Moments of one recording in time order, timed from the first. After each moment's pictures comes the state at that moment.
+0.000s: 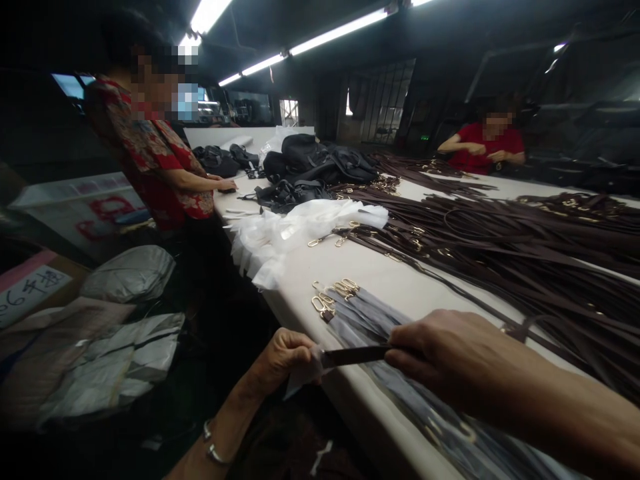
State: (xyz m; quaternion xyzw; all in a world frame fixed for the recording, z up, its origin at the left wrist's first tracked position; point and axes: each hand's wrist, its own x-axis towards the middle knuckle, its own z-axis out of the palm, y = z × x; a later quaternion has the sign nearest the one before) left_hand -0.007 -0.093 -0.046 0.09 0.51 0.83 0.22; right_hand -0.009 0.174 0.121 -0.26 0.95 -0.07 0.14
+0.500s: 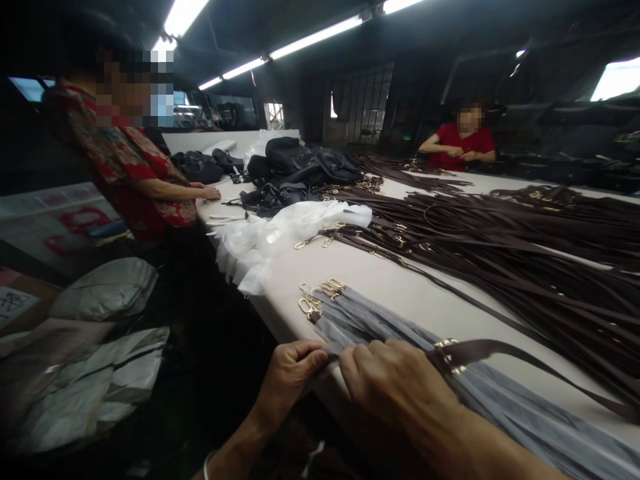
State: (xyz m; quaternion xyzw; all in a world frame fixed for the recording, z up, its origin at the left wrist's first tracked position) left_hand 0.007 -0.049 -0.036 0.06 0.69 0.72 0.08; right_hand 0.028 0.148 0.057 -0.42 0.88 0.02 -0.19
